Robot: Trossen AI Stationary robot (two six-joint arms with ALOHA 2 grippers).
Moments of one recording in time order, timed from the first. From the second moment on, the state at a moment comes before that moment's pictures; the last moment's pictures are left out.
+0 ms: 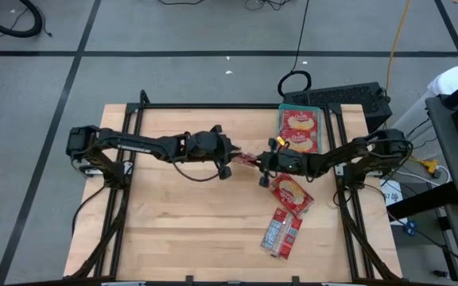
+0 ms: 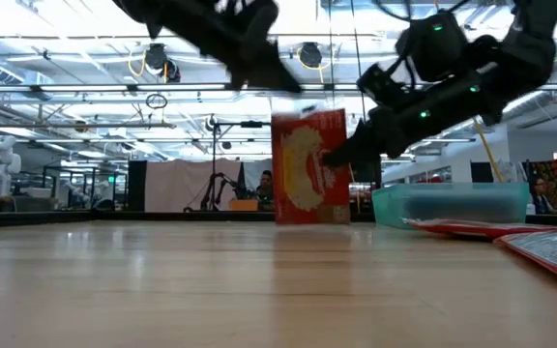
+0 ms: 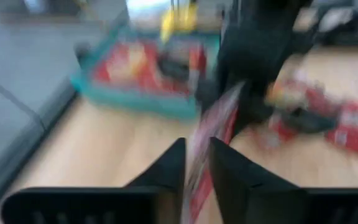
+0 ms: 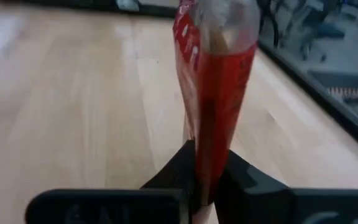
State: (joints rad) left arm 0.07 1.59 1.07 0.07 -0.16 0.05; right arm -0.06 1.55 0.43 0.75 0.23 -0.09
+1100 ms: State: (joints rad) left arm 0.06 1.62 1.07 0.00 -0.18 0.16; right arm -0.18 1.55 0.78 0.22 0.02 -0.22
